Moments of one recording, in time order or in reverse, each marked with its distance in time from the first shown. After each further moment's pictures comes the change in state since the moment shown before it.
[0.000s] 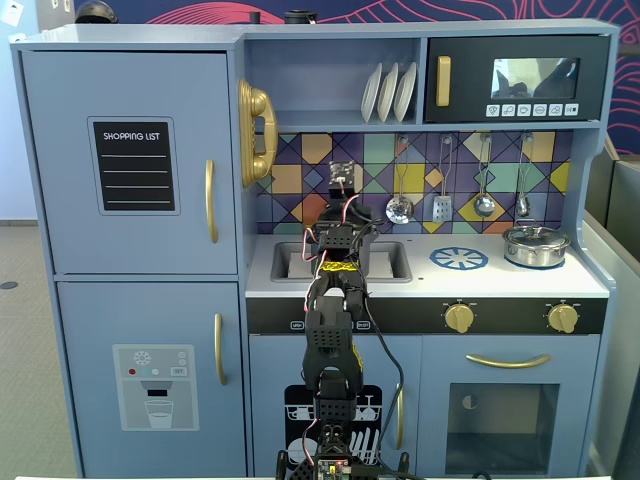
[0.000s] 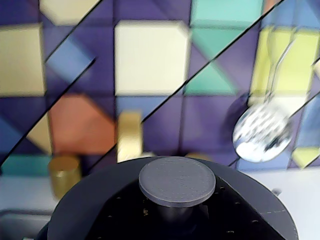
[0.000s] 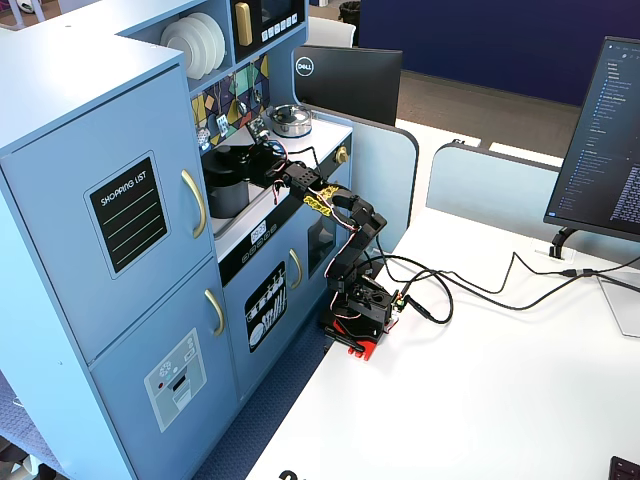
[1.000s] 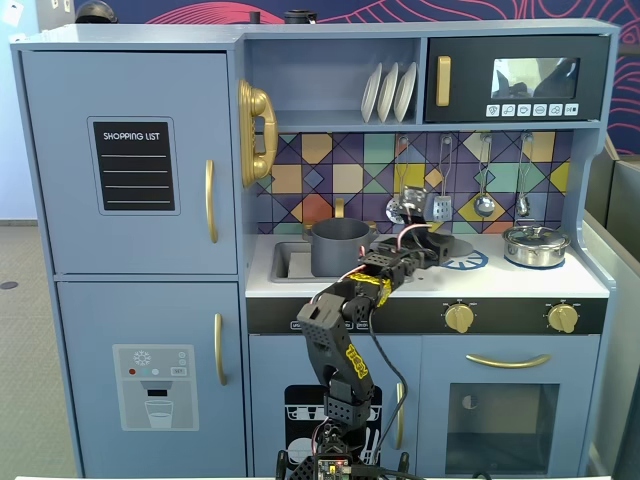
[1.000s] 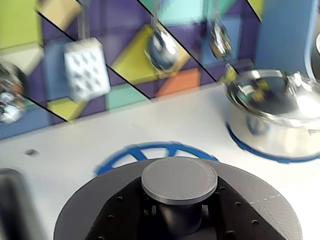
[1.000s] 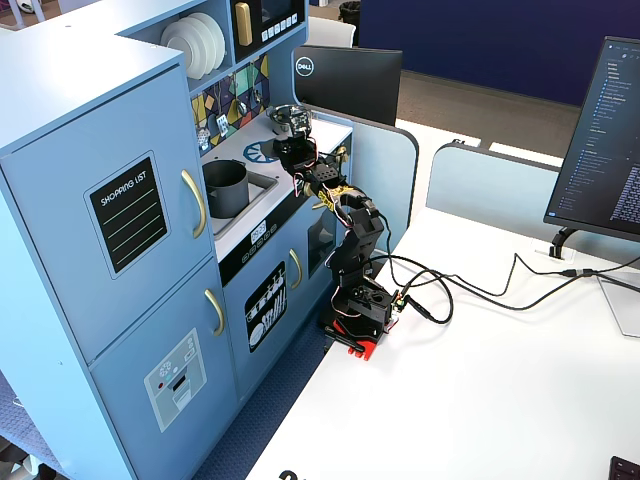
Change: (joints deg) arm 27.7 -2.0 12.8 -12.6 1.6
